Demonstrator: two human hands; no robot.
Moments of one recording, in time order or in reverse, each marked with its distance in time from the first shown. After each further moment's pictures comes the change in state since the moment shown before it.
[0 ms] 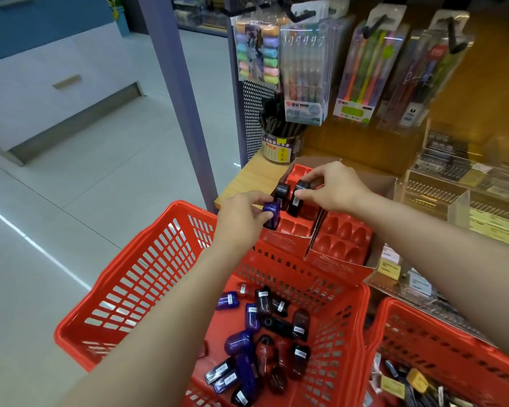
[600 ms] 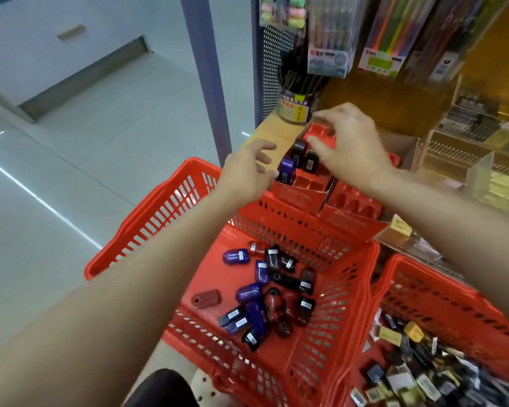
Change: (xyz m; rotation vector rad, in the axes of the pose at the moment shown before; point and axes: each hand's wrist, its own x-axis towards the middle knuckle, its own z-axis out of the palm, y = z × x) left_hand -0.011 -0.005 -0.025 0.041 -0.053 0.019; right_hand -0.040 -0.027 0.005 -0.143 0.284 -0.303
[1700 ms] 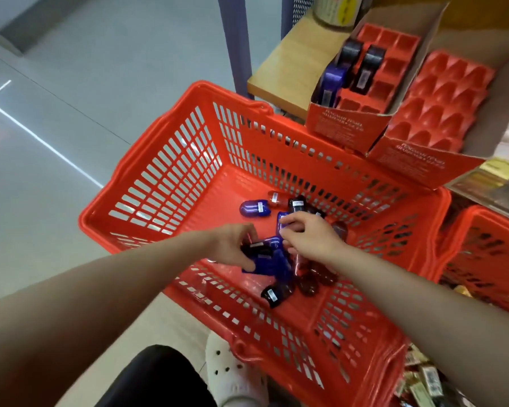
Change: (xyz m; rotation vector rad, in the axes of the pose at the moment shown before) left_hand -0.093 -0.172 0.056 0.301 -0.891 -0.306; right_hand -0.165 -0.012 0.187 0.659 -0.734 0.691
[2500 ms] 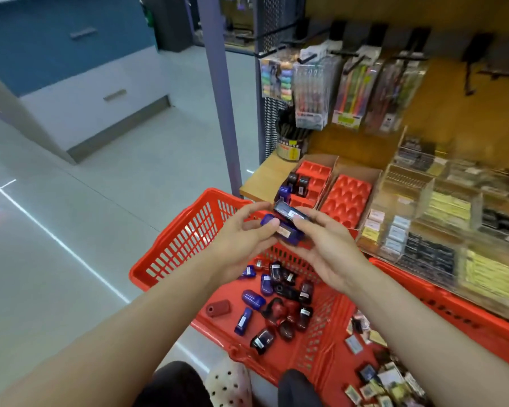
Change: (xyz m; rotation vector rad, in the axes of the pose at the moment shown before) left_hand -0.168 0.154 -0.042 -1.313 0.458 0.509; right_hand -0.175 -0.124 -0.088 0.968 0.086 -0.301
